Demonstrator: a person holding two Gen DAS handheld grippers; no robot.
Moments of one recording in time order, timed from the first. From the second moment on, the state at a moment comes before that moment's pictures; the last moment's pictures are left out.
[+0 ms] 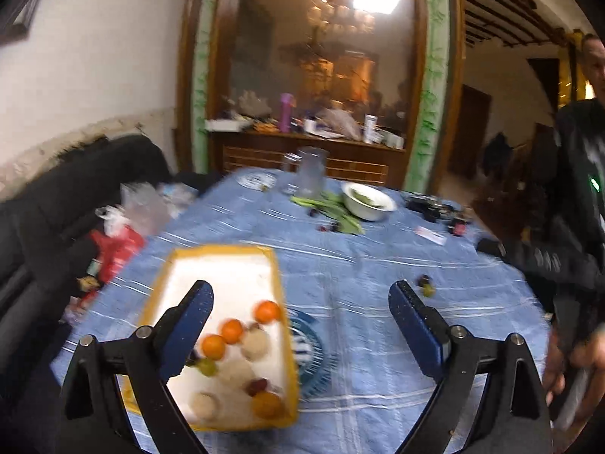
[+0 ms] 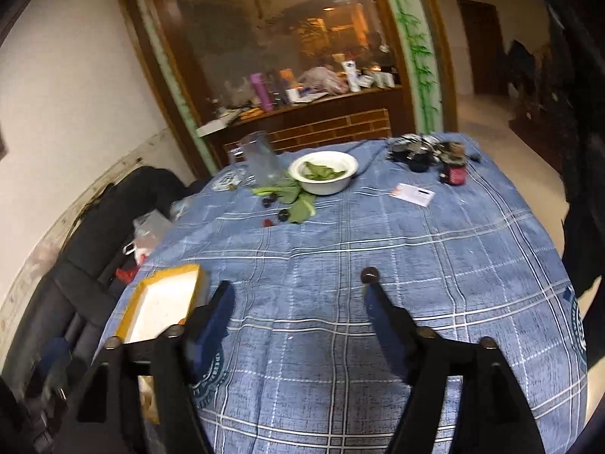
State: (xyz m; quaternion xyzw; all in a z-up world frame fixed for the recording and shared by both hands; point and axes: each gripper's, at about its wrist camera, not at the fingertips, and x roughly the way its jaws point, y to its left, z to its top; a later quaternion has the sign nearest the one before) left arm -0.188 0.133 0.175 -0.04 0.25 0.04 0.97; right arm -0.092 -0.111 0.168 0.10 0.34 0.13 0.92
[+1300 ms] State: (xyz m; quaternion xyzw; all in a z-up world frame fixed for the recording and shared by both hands) left arm -0.132 0.108 0.110 -0.12 0.35 -0.06 0.93; right arm -0.013 -0.169 0.055 0.11 0.41 0.08 0.90
